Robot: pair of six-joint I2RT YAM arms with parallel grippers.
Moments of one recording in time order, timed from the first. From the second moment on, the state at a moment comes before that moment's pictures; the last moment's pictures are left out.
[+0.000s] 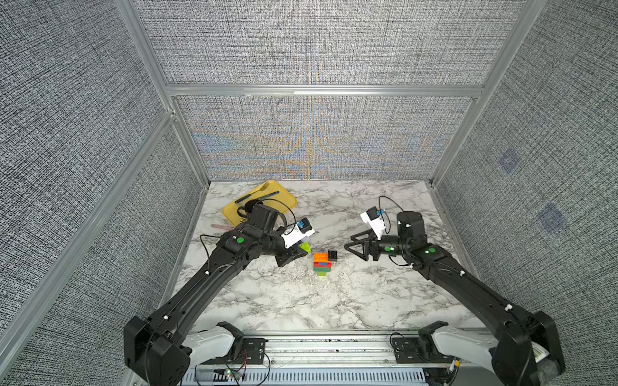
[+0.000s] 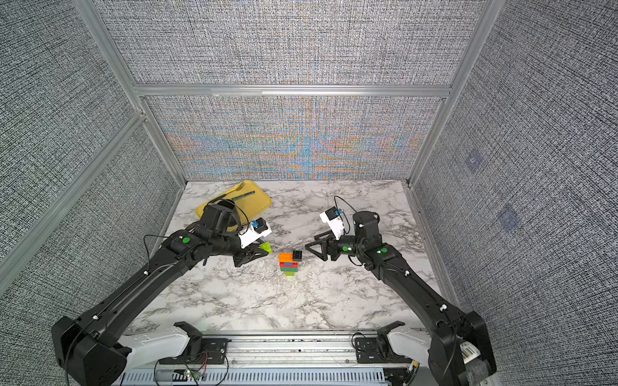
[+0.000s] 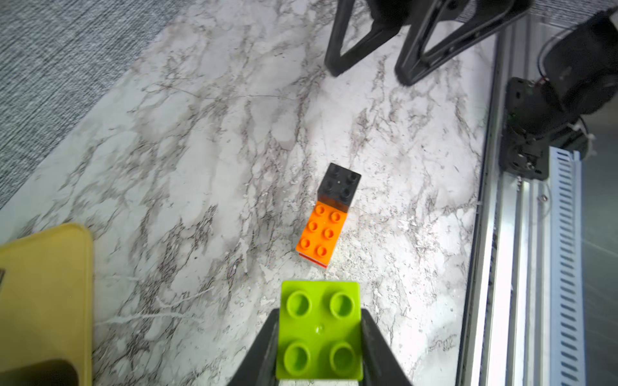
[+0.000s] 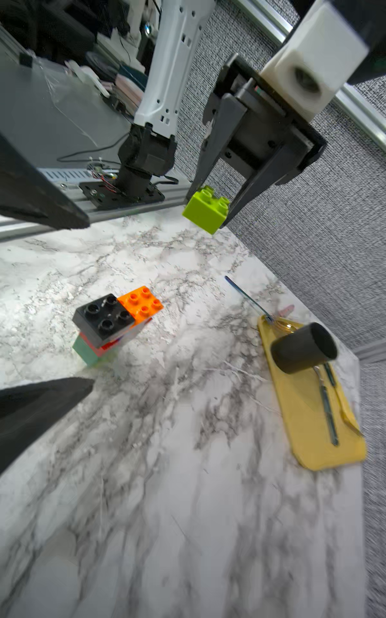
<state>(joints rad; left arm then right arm) -0.54 1.22 1.09 -0.76 0.56 0.58 0.39 1.21 0.78 -0.14 -0.82 0.18</state>
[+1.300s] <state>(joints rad) -0.54 1.59 1.22 -0.81 0.67 0.99 0.45 1.49 0.85 -0.09 -0.87 0.20</state>
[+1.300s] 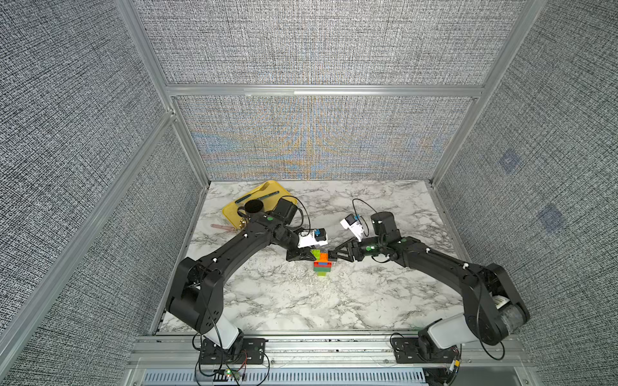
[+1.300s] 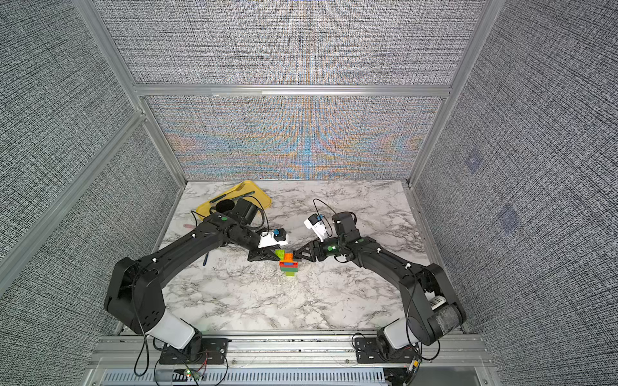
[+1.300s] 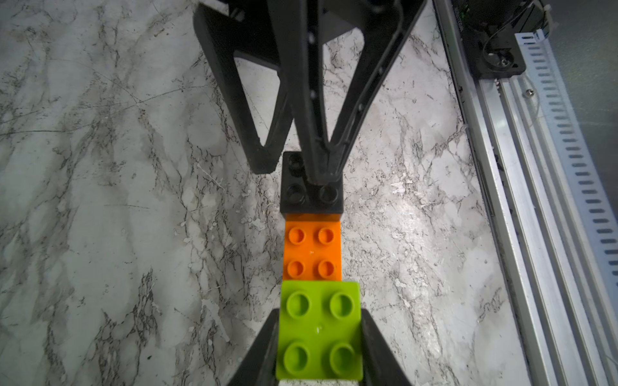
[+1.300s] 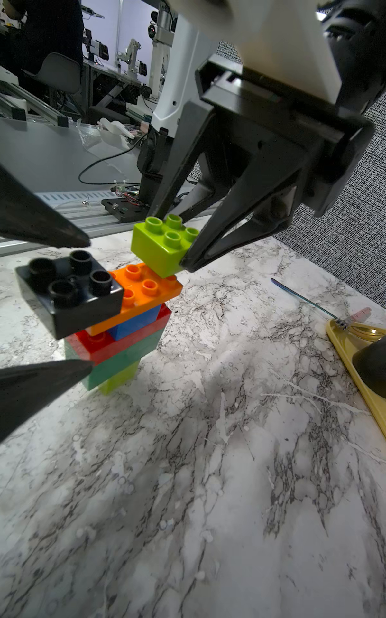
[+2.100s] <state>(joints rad) -0.54 1.60 1.22 -0.81 0.65 0.99 0.45 1.49 0.84 -0.10 -0.84 0.20</state>
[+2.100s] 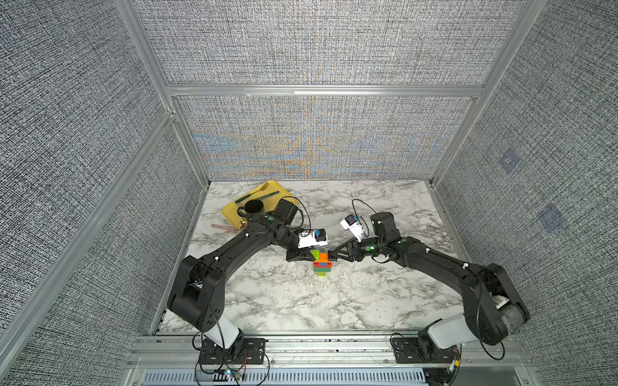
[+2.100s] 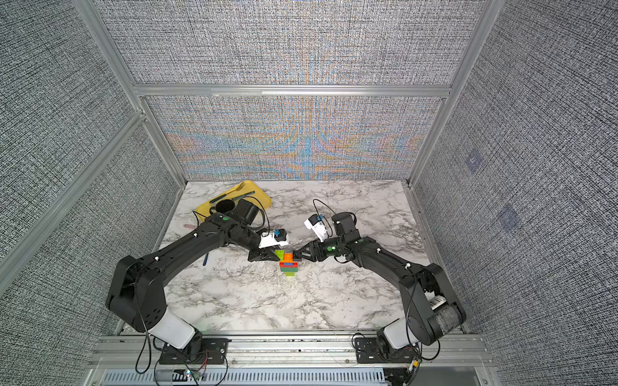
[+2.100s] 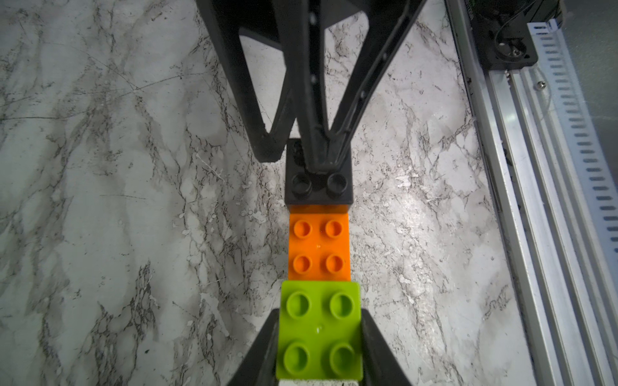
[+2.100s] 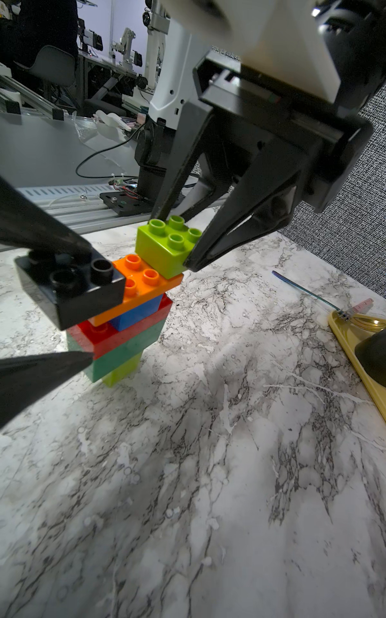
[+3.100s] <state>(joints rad) -0.54 1.59 1.19 -0.79 0.65 0.98 0.45 1.47 0.81 -0.07 -0.82 0.22</state>
